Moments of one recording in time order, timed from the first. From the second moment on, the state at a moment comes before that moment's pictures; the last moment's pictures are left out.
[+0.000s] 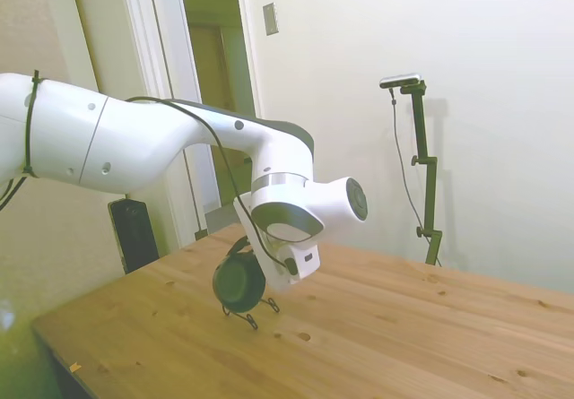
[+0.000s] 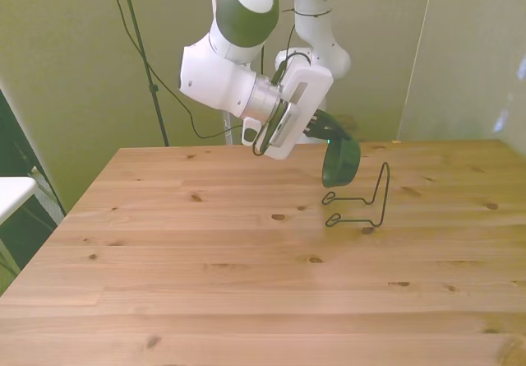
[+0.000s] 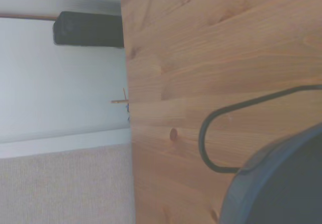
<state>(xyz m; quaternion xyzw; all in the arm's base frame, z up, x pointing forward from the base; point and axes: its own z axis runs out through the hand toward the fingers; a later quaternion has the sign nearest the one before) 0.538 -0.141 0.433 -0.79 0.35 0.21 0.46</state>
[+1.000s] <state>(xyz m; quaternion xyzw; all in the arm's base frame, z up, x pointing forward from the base) 0.573 -0.094 0.412 -0.82 0.34 0.20 0.42</state>
